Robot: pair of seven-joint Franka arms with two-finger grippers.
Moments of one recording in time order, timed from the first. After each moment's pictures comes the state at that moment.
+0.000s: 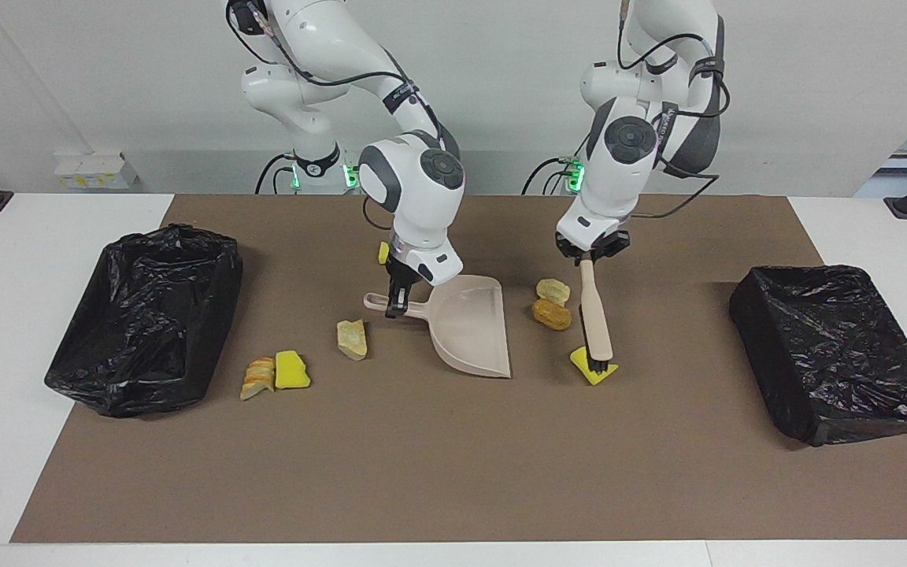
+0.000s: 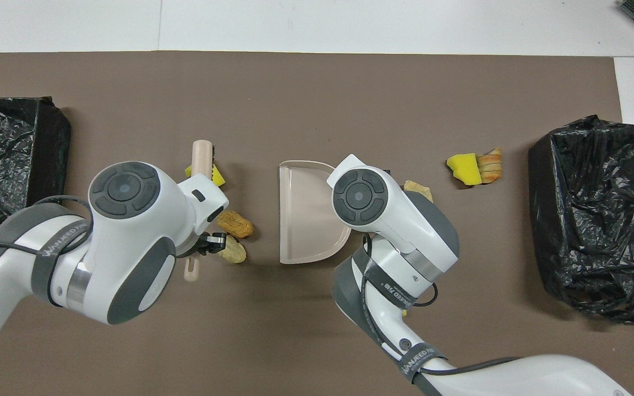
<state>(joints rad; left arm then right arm) -0.16 0.01 -0.24 -2.05 0.04 1.91 -0.25 0.34 0.30 0.20 -1.83 -0.40 2.01 -0.83</state>
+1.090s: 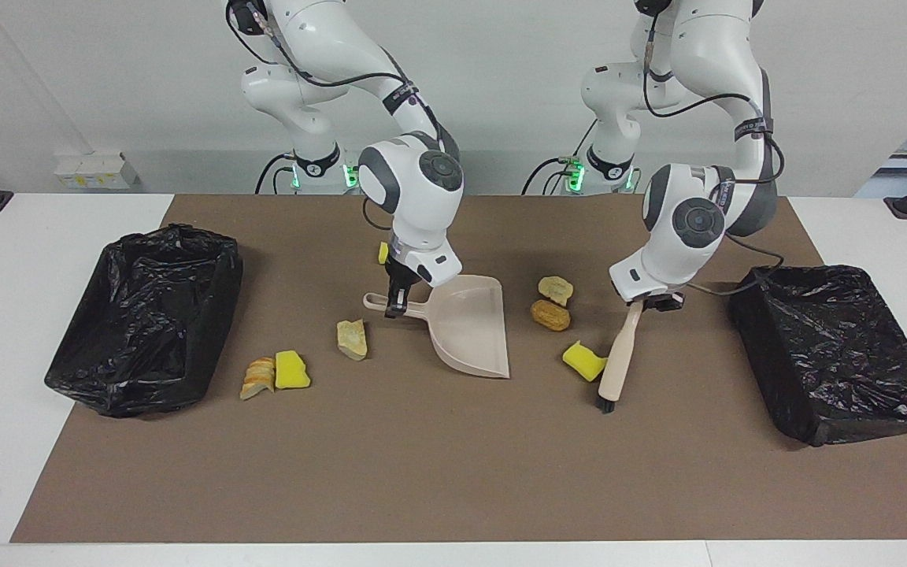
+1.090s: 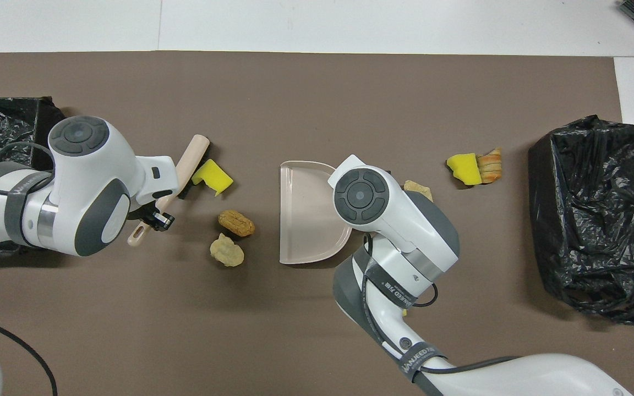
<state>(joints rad) -0.02 0.21 -0.26 -1.98 0.13 1.92 0.23 0.33 0.30 0.20 -1.84 -0.40 2.01 -0.83</state>
